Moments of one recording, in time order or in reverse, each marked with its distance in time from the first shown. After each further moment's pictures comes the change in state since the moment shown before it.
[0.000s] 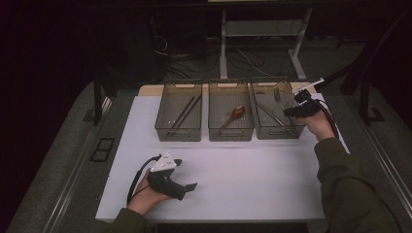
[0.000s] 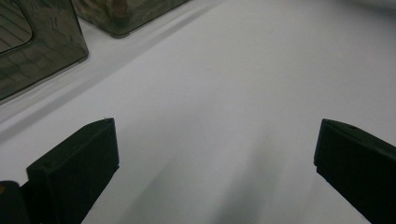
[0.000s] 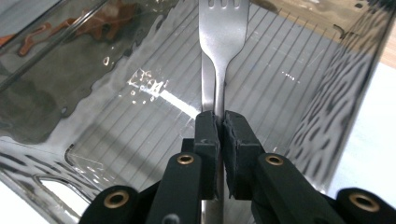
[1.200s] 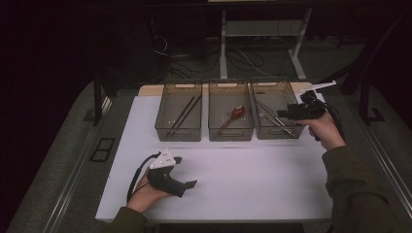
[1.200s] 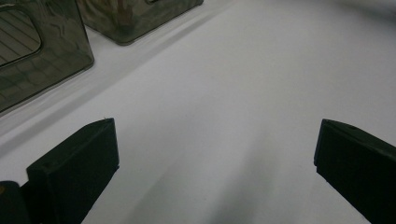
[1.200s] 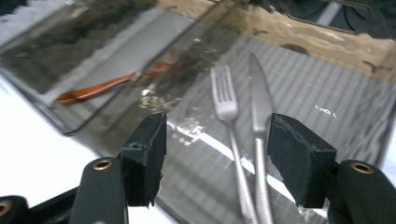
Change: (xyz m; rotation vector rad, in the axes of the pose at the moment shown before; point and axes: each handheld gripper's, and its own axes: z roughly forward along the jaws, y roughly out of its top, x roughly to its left) left arm 0.004 0.004 0.001 -0.012 -0.007 -0.005; right arm 0.020 -0.011 -0.034 -0.197 0.151 0.061
